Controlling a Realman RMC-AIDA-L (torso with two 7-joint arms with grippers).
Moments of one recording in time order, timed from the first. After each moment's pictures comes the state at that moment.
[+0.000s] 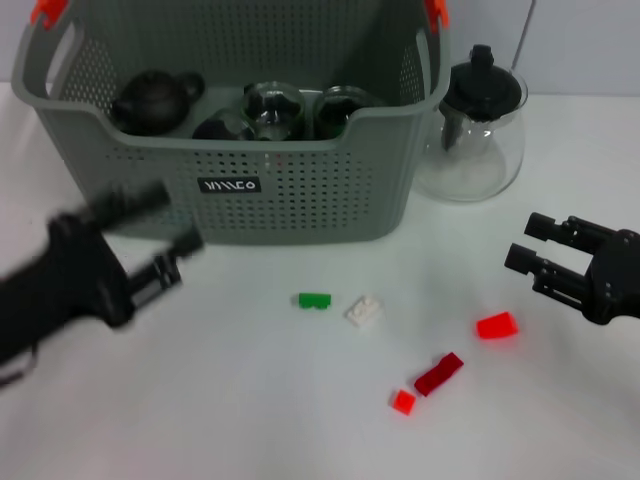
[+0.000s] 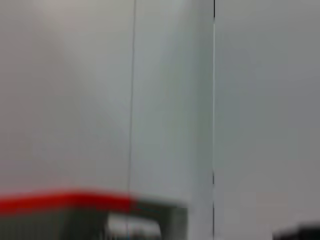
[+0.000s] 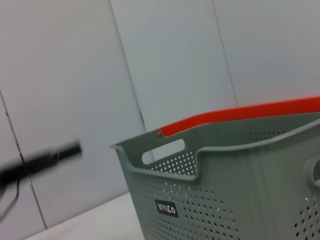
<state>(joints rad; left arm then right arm) -0.24 -2.16 0.55 0.65 1.67 1.78 -0.95 0.38 2.06 -0.58 -0.48 -1.80 -1.64 1.14</state>
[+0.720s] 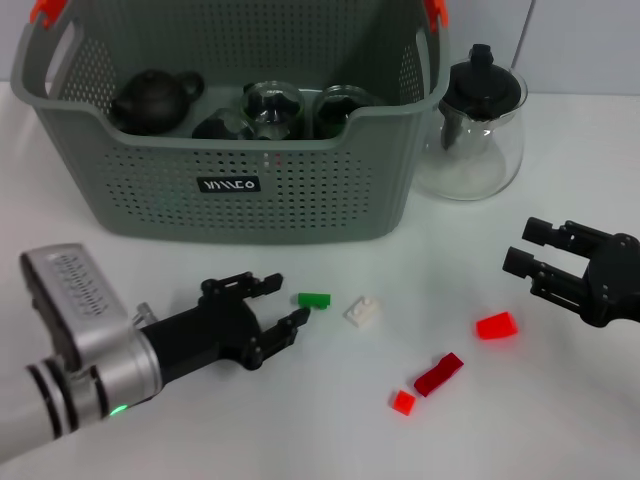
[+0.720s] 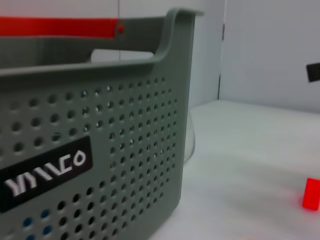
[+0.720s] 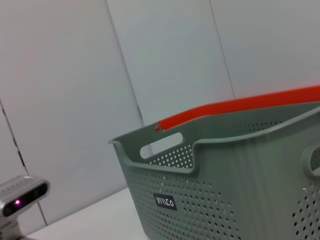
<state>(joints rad) -0.46 -2.17 0.57 0.22 1.85 1.22 -0.65 0.38 2.06 -0.58 -0.48 -1.82 -1.62 1.16</state>
